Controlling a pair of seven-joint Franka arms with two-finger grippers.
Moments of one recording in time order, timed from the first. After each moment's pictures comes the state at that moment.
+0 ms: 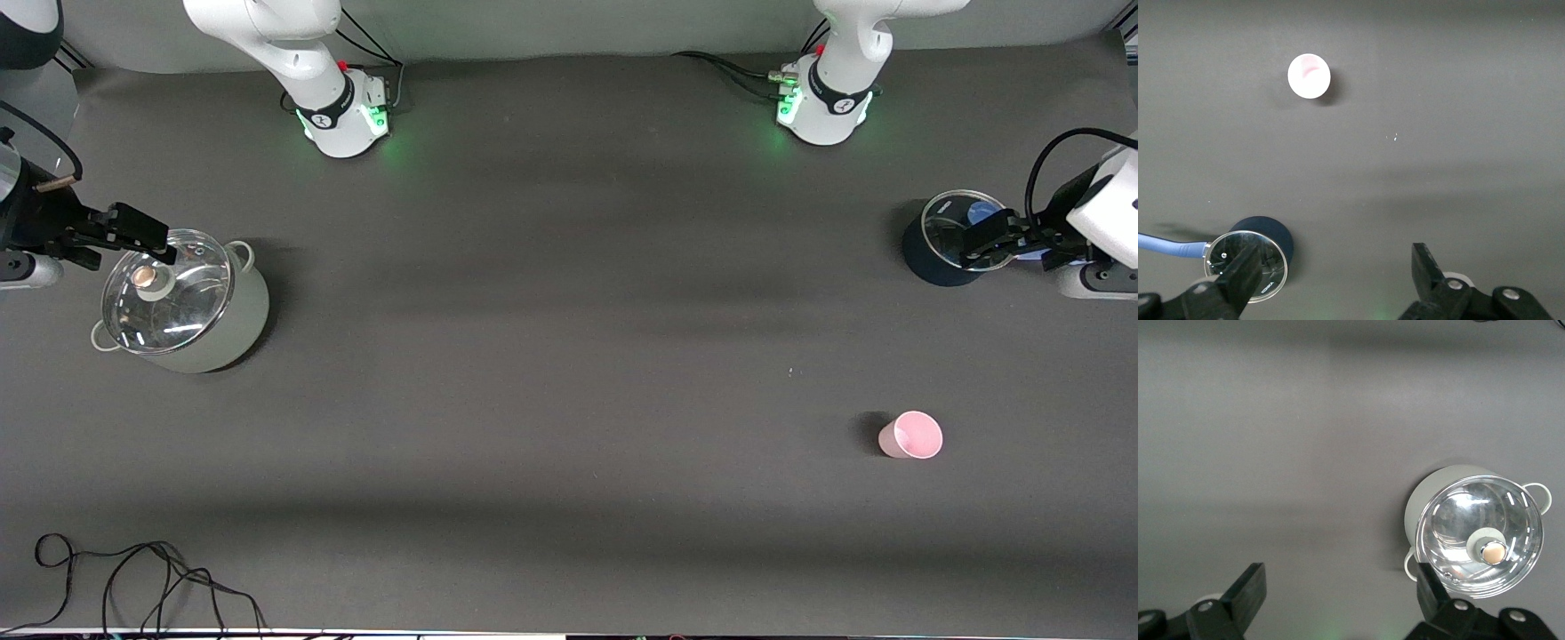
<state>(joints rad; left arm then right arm) -0.03 0.03 0.00 -1.57 -0.02 1.56 0.00 -0.05 0.01 0.06 -1.56 0.01 1.52 -0.01</state>
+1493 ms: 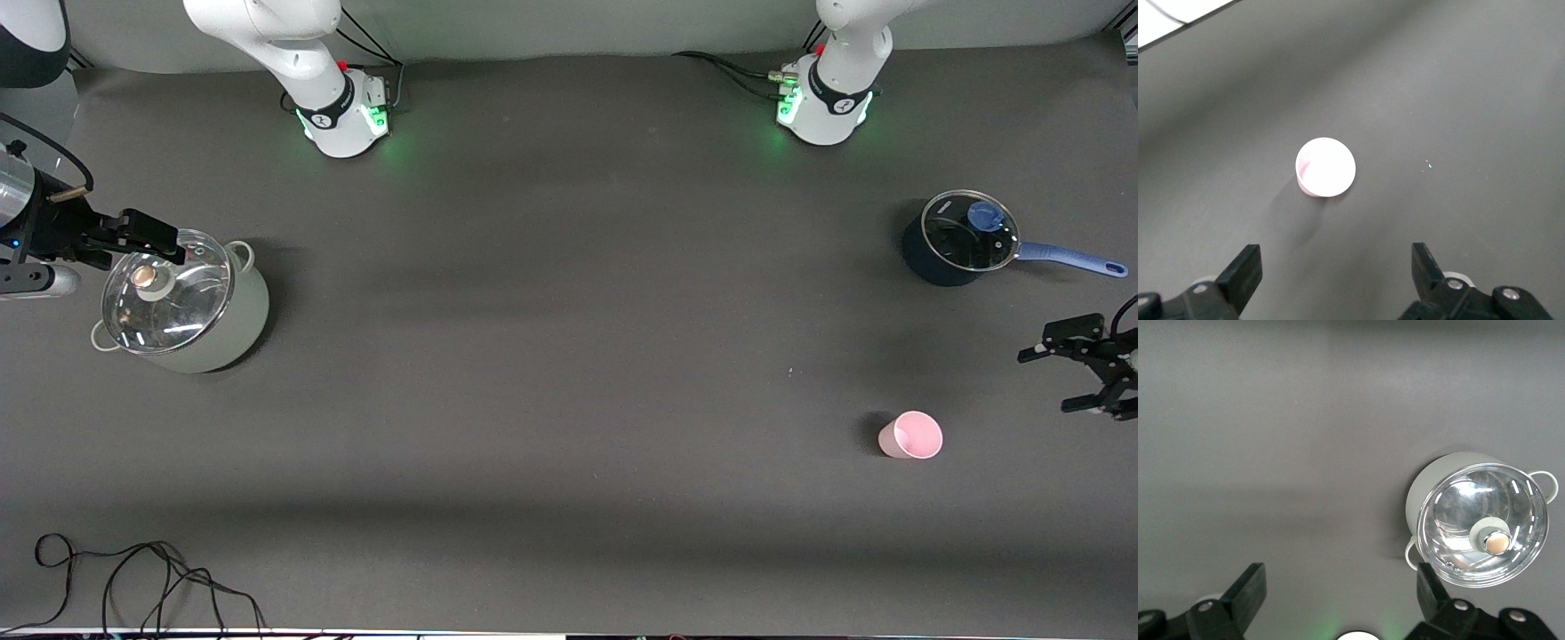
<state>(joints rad) 0.38 0.49 0.01 -1.53 -0.57 1.82 1.40 -0.05 0.03 0.06 -1.56 0.01 1.49 -0.01</state>
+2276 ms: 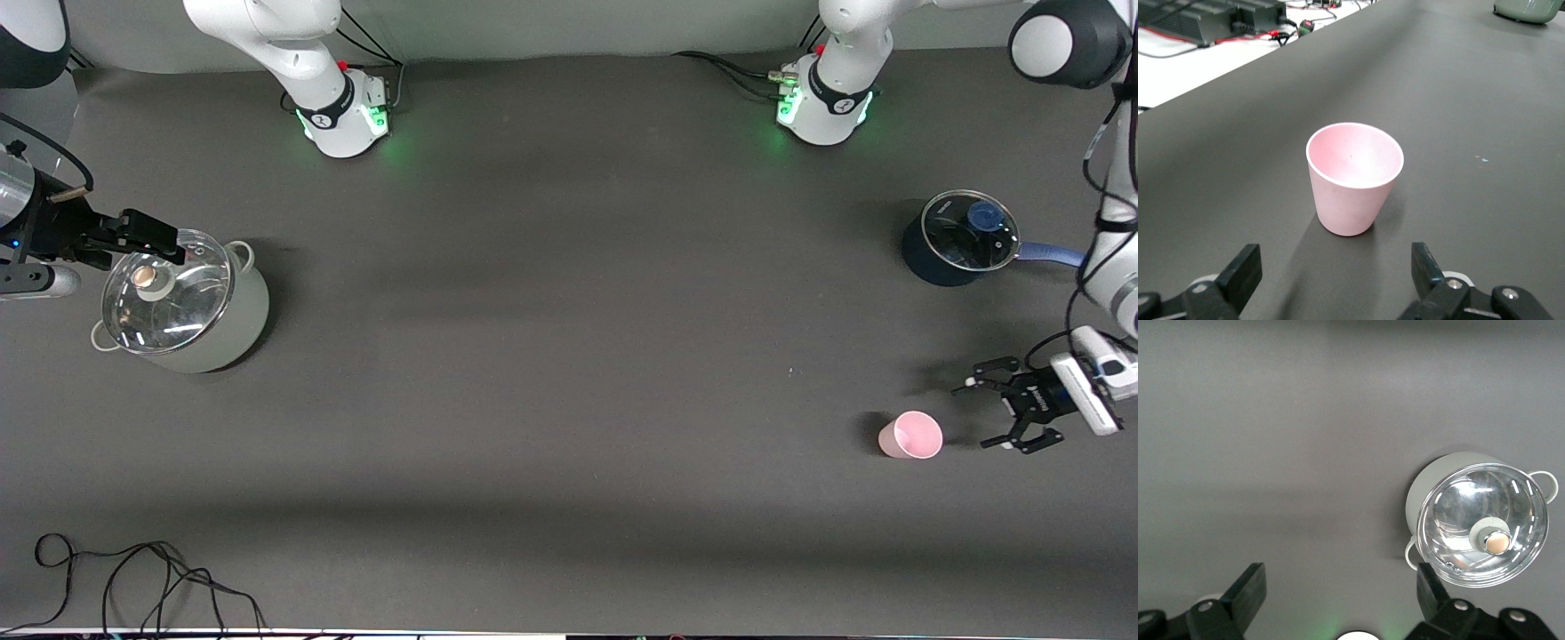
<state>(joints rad) 0.47 0.84 0.01 -1.53 -1.08 1.88 2.22 -0.05 0.03 0.06 -1.56 0.01 1.49 -0.01</state>
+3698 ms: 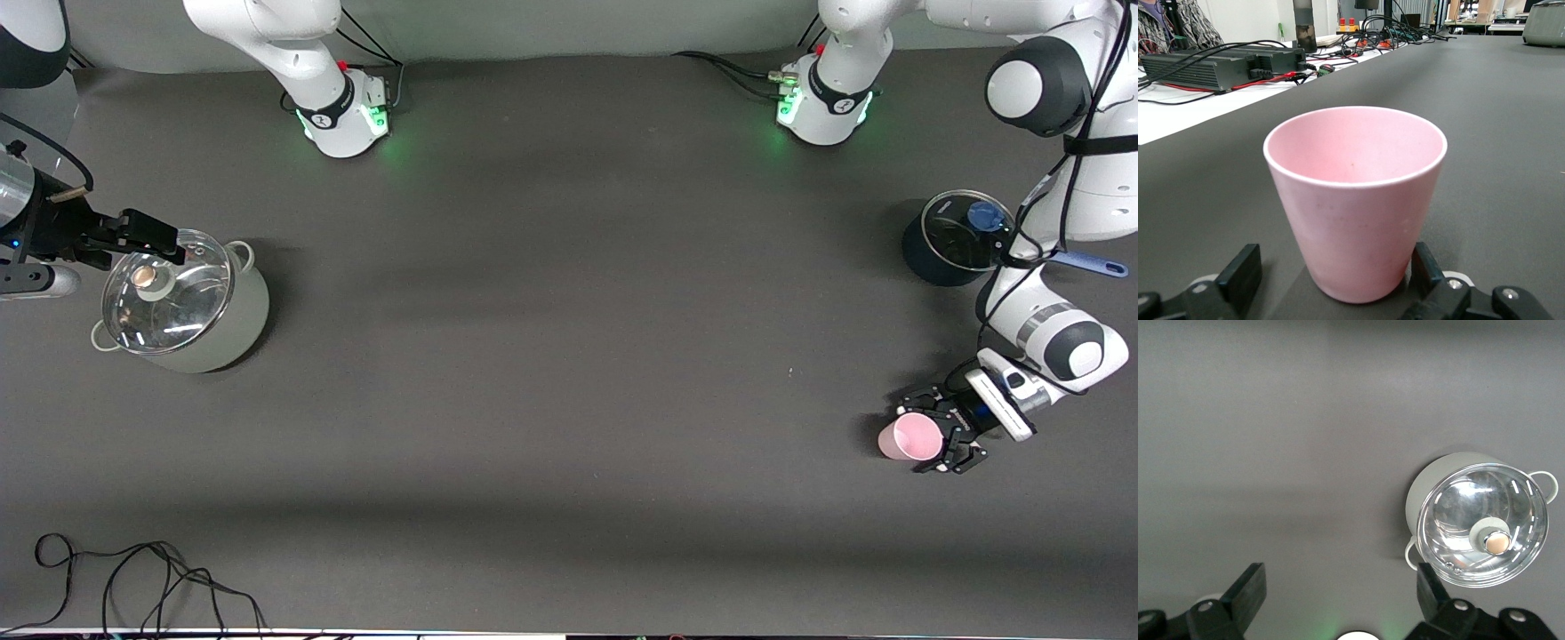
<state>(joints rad) 0.45 0.99 -0.09 -1.53 -1.37 1.98 2.49 -0.05 0.03 0.06 -1.56 0.01 1.49 -0.01</state>
